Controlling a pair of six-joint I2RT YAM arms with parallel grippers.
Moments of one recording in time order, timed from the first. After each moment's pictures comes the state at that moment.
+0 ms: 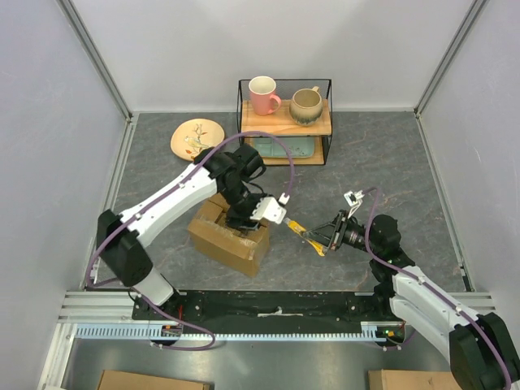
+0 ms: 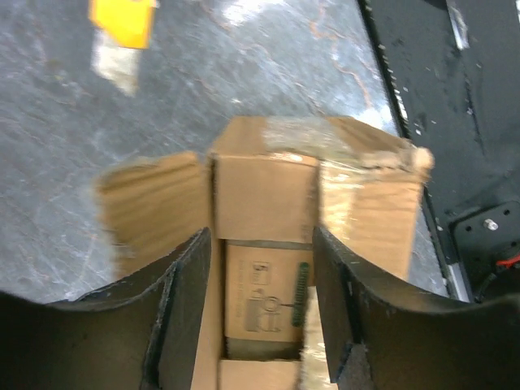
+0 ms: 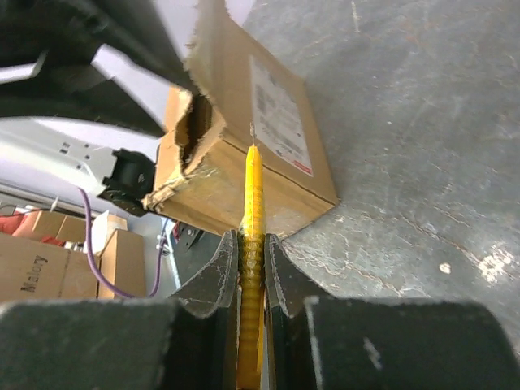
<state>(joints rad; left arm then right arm) -0.76 1.56 1.46 -1.30 0.51 1.22 0.38 0.78 0.12 0.51 -0.71 0.78</state>
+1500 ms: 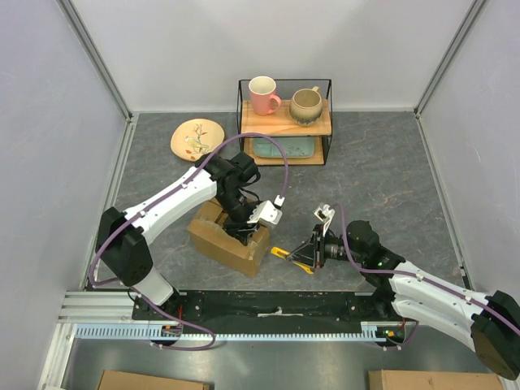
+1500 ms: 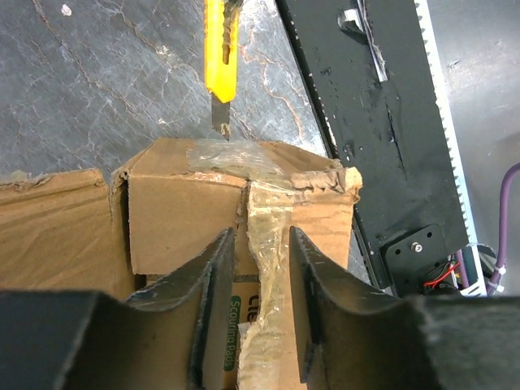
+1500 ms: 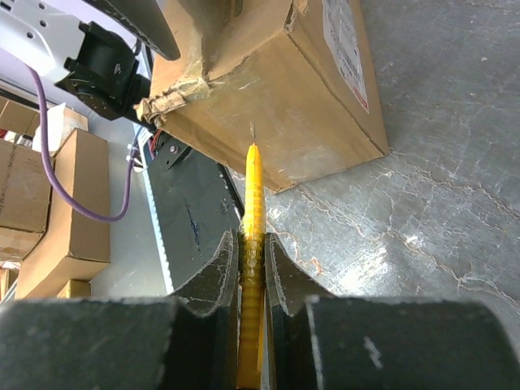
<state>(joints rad) -0.71 1.59 1.40 -1.34 0.66 1.18 0.75 0.80 0.20 0.33 -0.54 0.57</state>
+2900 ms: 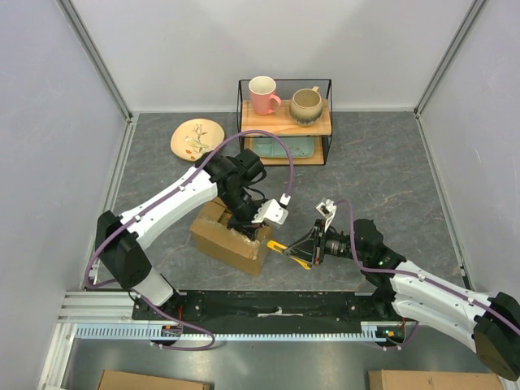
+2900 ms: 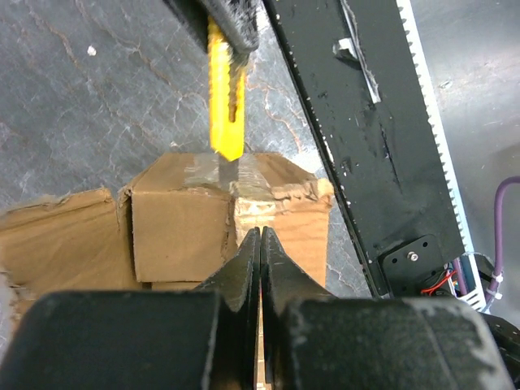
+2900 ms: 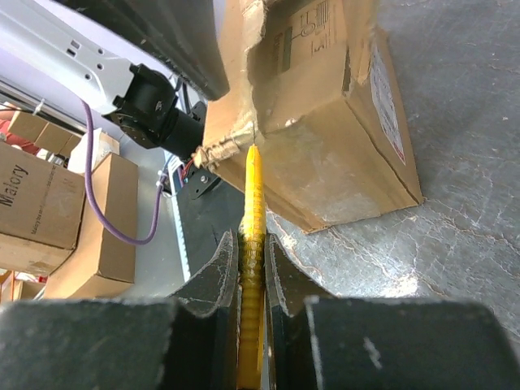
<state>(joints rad) -0.76 1.59 1.48 -1.35 0.66 1.13 0.75 0.79 0.22 0.43 -0.55 0.63</state>
